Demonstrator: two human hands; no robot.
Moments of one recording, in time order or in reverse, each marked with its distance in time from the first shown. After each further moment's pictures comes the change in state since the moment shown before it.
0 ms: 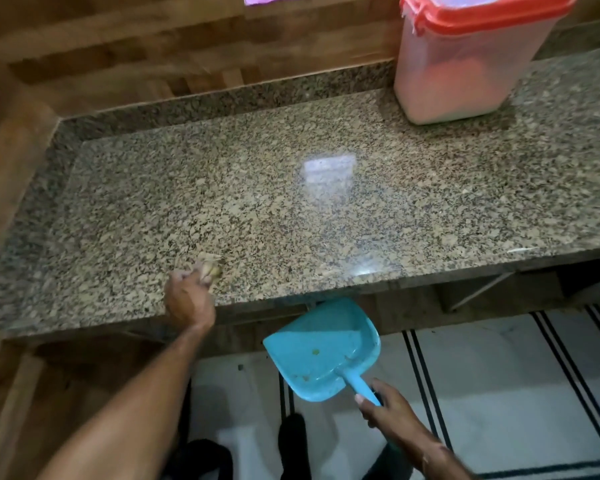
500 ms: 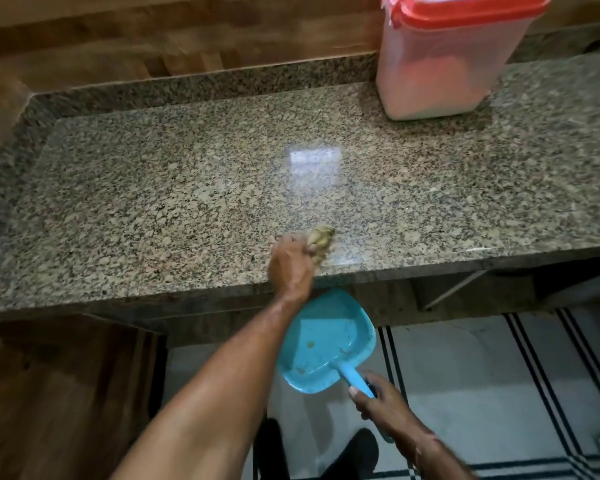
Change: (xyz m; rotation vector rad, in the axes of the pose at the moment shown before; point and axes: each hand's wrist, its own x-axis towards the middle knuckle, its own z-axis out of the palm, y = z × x) left_hand -0.142 0.175 0.093 -0.158 -0.259 0.274; right_hand -0.016 0.015 -0.073 -0.023 -0.002 0.009
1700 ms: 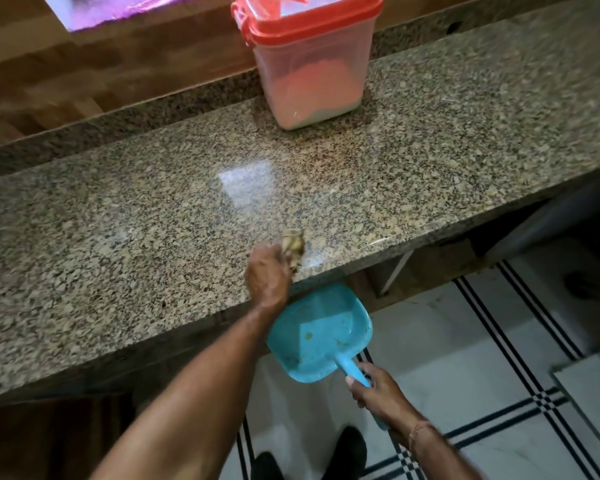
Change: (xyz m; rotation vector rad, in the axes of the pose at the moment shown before) left_hand -0.011 0.092 0.087 0.118 -0.110 0.139; right_hand 0.004 0.048 -0.099 0.178 0.182 0.030
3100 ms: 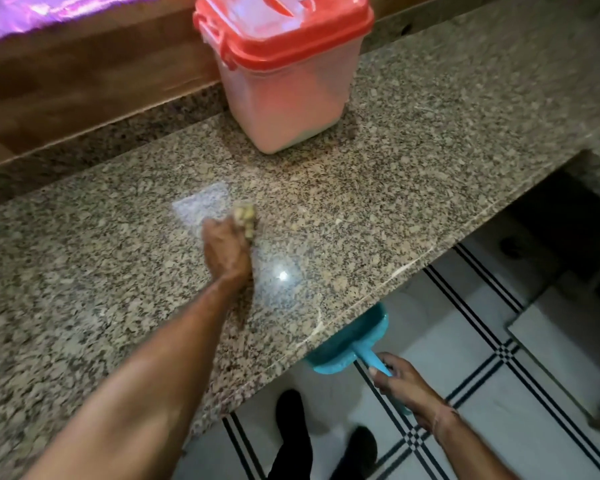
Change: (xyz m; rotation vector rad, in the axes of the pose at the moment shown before) left_hand 0.206 -0.010 -0.028 -0.048 0.050 0.182; right_hand 0.050 -0.088 0.024 0.184 0.217 0.109
